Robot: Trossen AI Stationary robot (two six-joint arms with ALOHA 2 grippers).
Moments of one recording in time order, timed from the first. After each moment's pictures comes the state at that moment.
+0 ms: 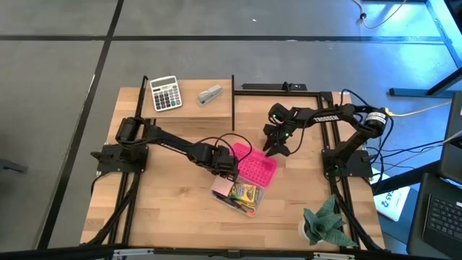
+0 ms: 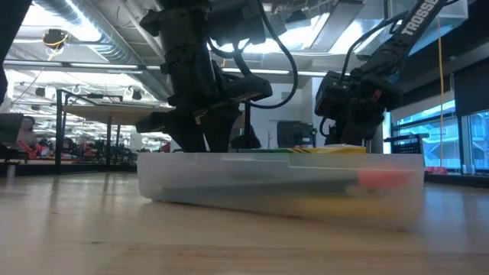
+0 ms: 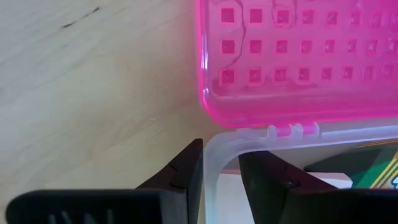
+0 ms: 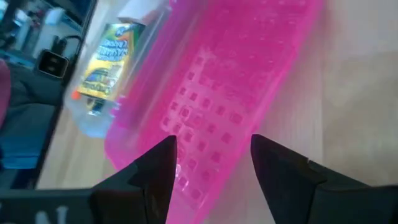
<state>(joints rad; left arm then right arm) -0.14 1.92 1.27 -0.61 -0.12 -1.28 -0.51 1.62 0.71 -0.25 -0.86 -0.27</state>
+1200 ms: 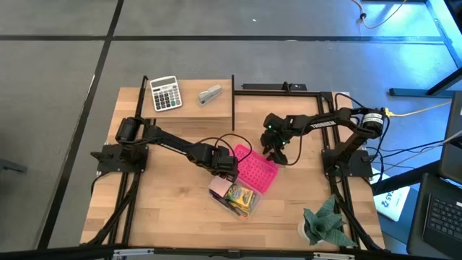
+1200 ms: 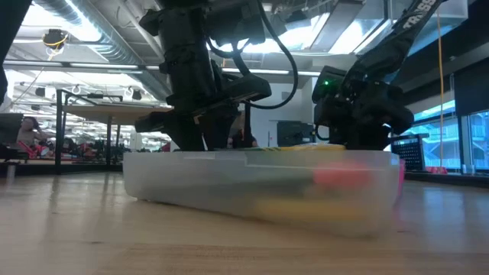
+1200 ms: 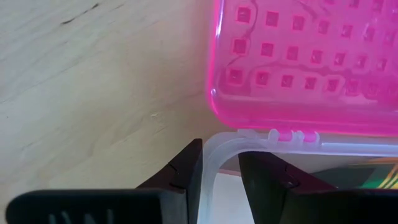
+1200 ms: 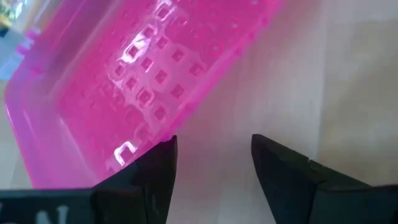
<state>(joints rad) -0.14 1.92 1.27 -0.62 -0.12 -1.27 -0.35 1.64 0.70 -0.24 -0.56 -0.32</state>
